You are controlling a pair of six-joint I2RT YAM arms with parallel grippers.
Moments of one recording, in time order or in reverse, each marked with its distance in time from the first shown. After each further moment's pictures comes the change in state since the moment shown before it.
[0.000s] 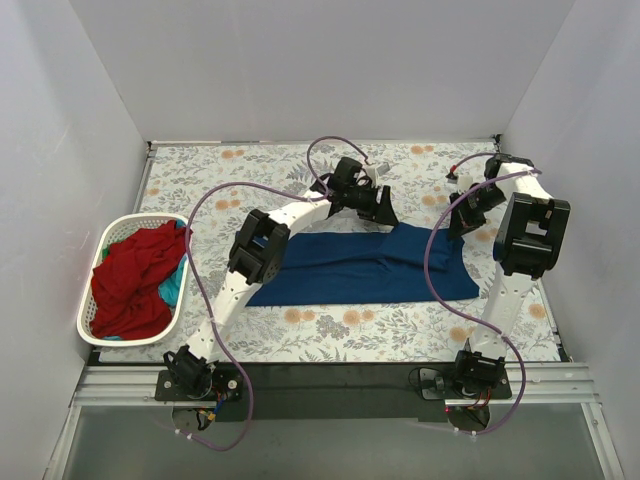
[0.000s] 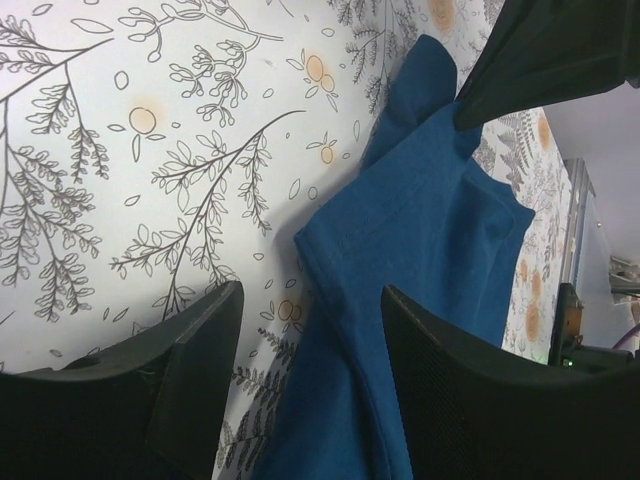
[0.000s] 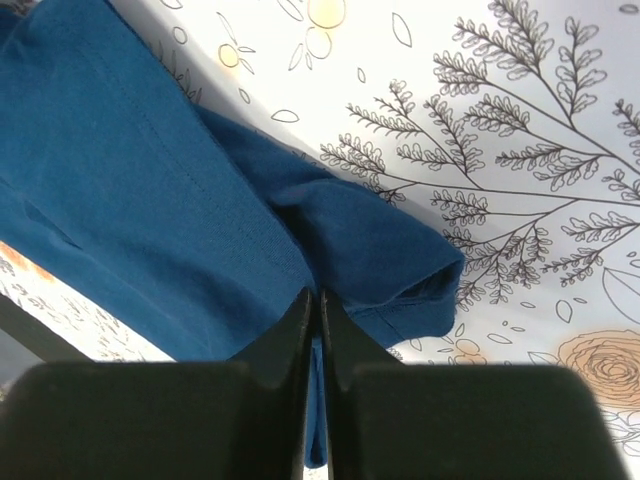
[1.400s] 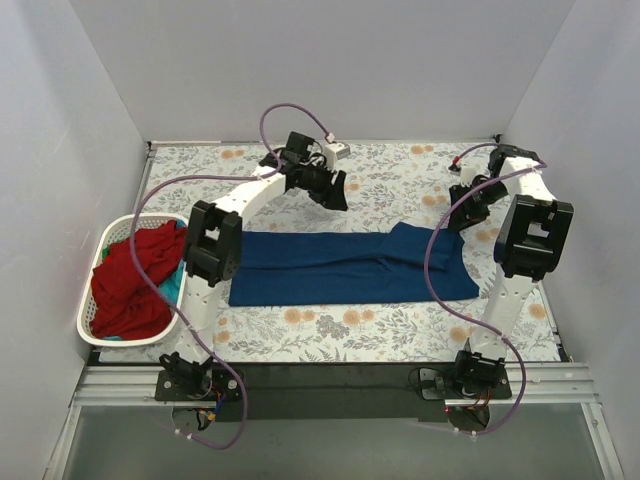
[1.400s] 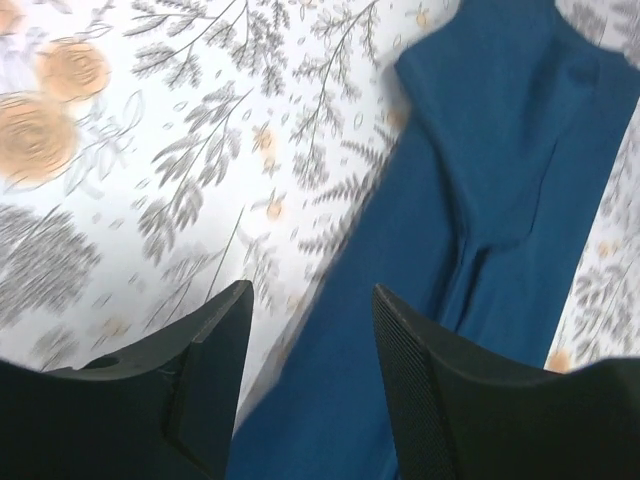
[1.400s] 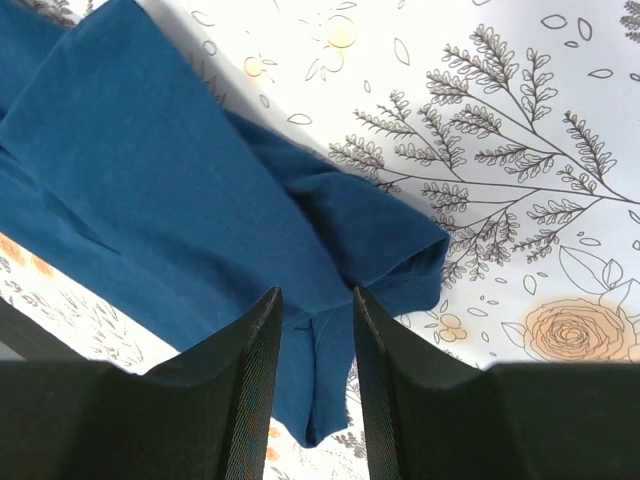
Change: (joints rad) left arm 0.200 -0.428 -0.290 -0.368 -0.077 0.575; right arm 0.001 -0.040 0.054 -0.039 0.001 -0.031
